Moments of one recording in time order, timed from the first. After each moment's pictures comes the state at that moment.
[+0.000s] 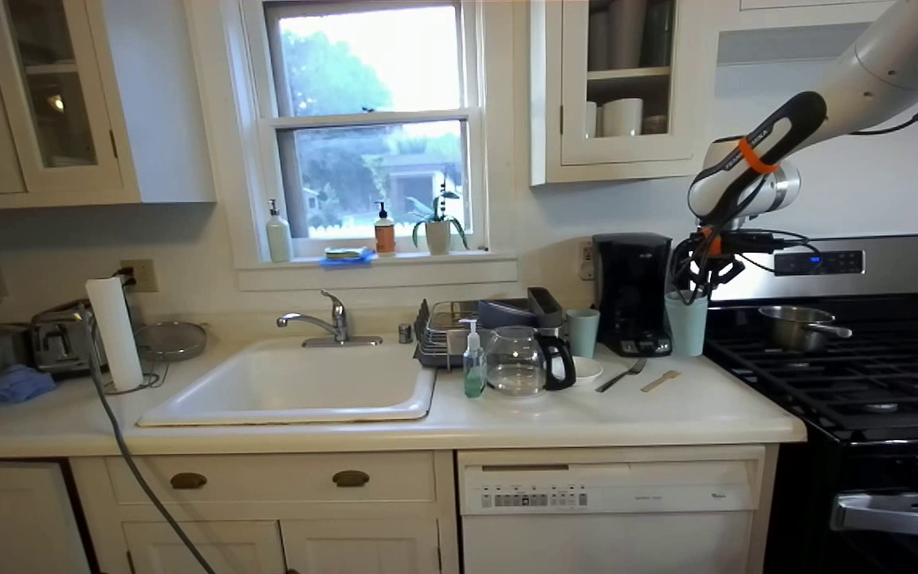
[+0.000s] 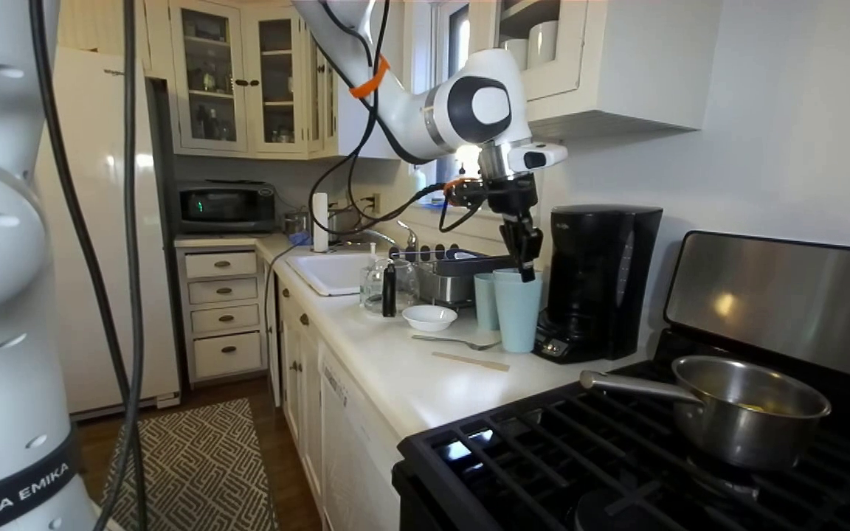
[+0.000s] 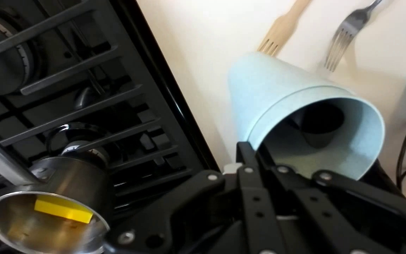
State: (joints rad) arm -0.17 0.19 -0.29 -2.00 -0.13 2.45 0.57
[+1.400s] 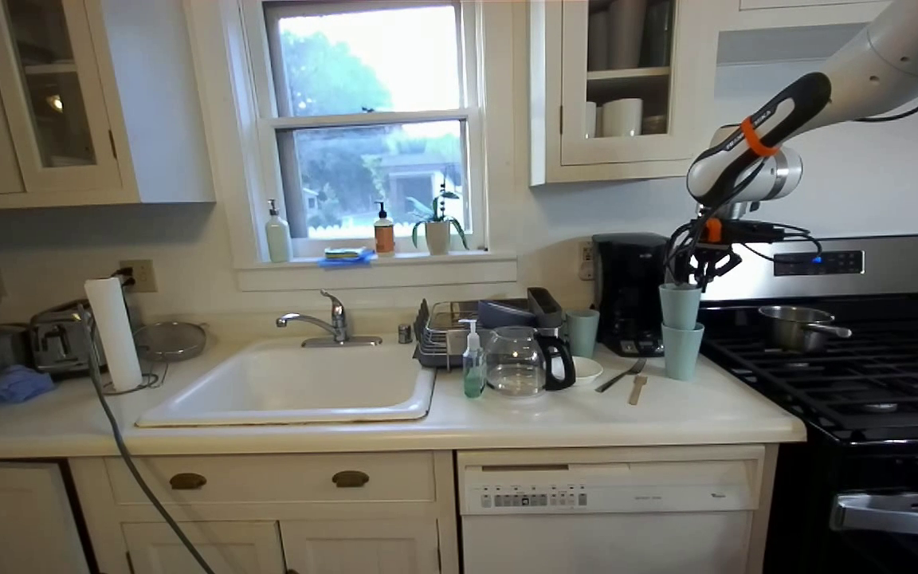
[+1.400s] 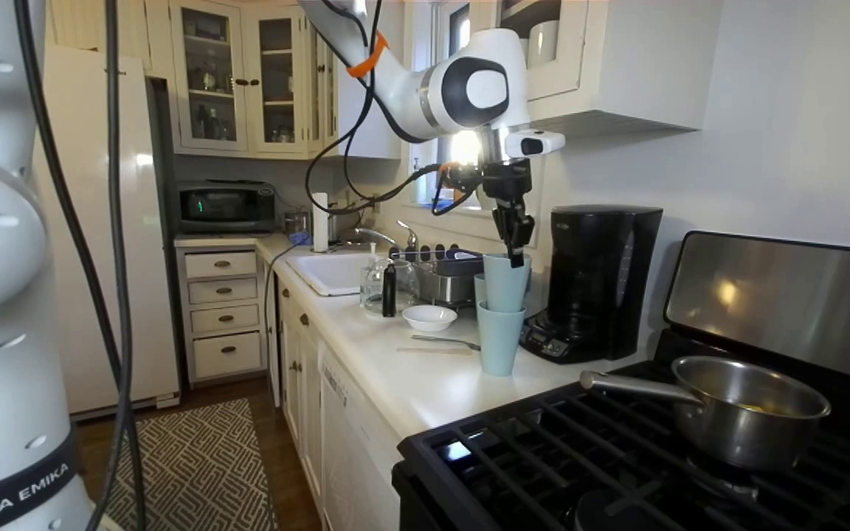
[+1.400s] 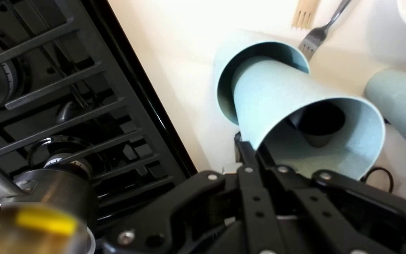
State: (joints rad) arm -0.17 0.14 -0.27 -1.99 -0.02 2.39 0.50
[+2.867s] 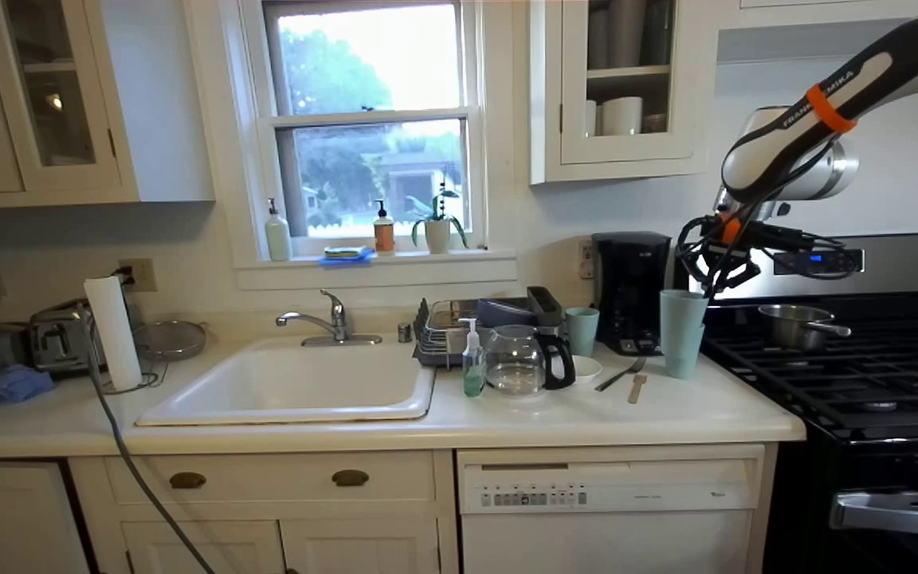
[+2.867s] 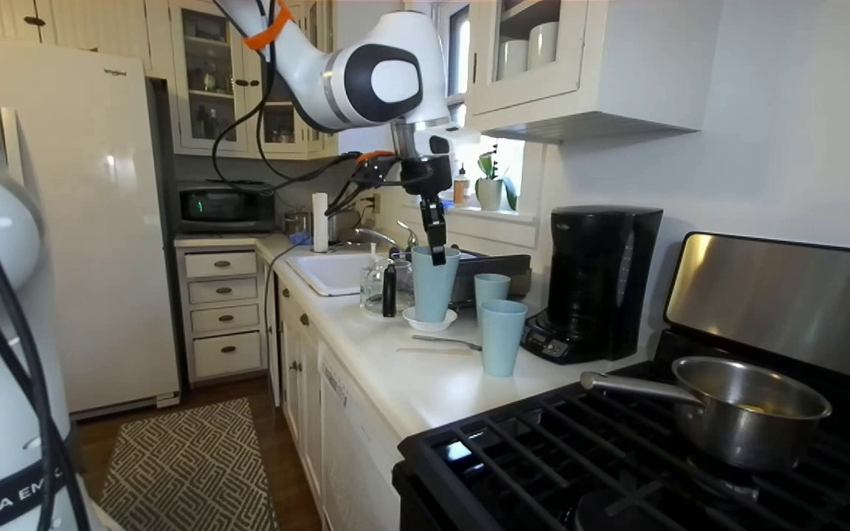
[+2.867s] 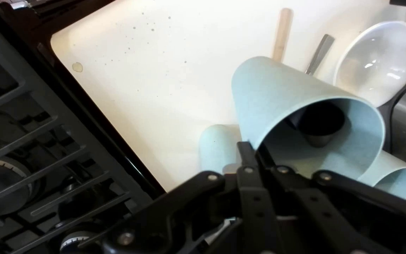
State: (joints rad) arm -0.20 -0.21 -0.13 -2.42 -0.02 2.50 0.69
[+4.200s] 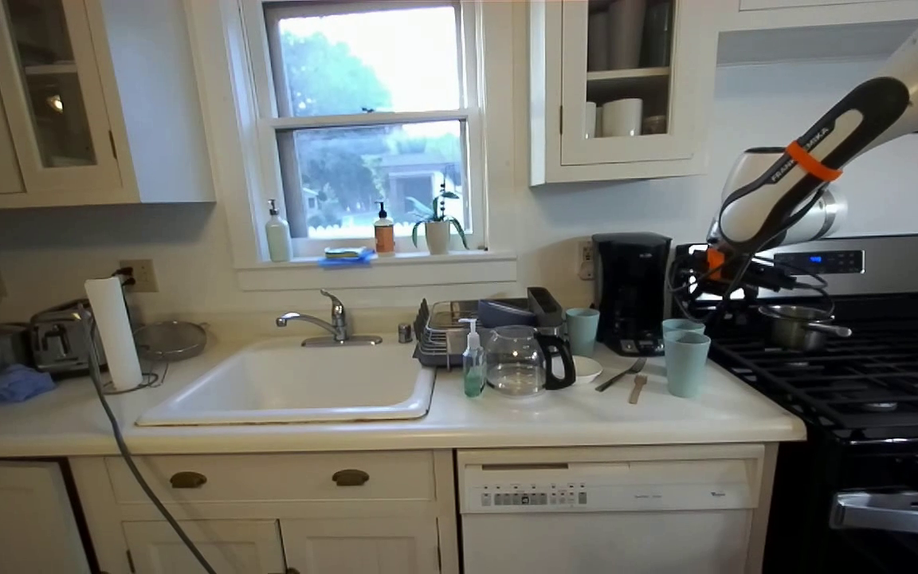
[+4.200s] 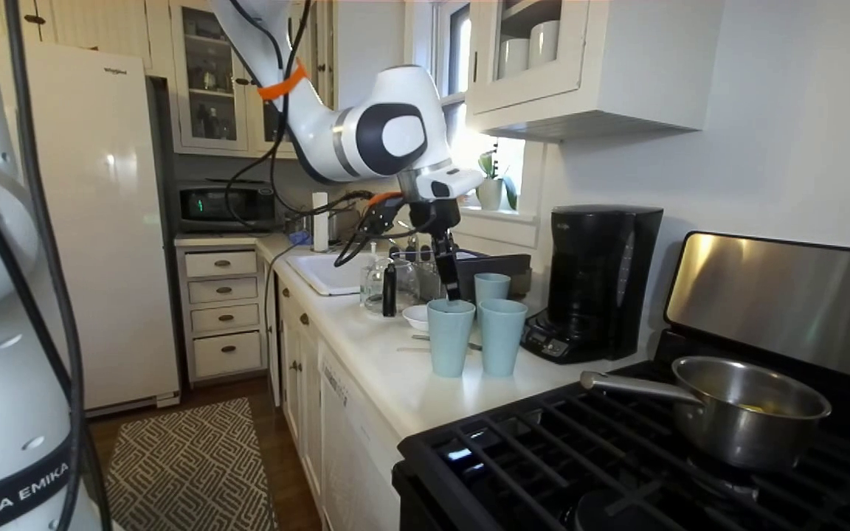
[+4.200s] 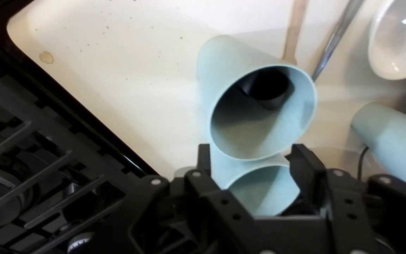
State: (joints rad) arm -0.21 -0.08 -0.14 -2.46 -0.15 2.75 0.88
